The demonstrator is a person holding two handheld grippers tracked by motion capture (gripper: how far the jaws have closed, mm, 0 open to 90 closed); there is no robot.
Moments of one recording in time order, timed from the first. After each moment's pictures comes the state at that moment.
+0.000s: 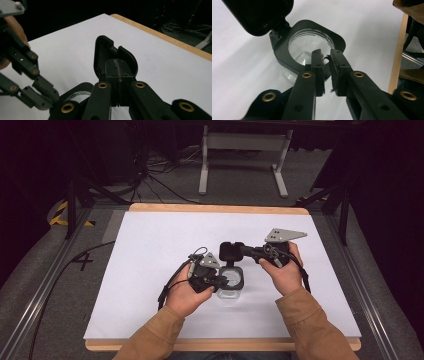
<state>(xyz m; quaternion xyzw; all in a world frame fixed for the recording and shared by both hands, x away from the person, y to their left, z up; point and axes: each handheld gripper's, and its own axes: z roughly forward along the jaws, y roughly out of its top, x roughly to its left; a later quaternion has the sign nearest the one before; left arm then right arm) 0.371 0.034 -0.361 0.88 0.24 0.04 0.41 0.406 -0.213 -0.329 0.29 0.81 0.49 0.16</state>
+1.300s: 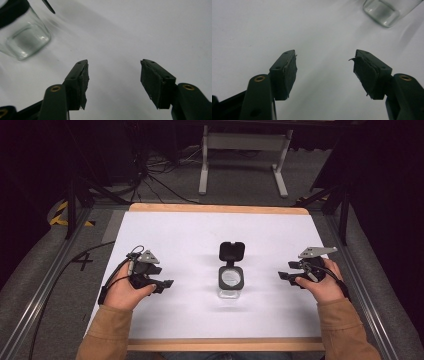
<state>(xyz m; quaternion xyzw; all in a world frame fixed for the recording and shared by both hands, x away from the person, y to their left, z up) 0.389 0.181 -0.391 0.87 0.35 0.08 0.34 0.394 -0.324 -0.380 0.39 0.84 0.33 0.17</state>
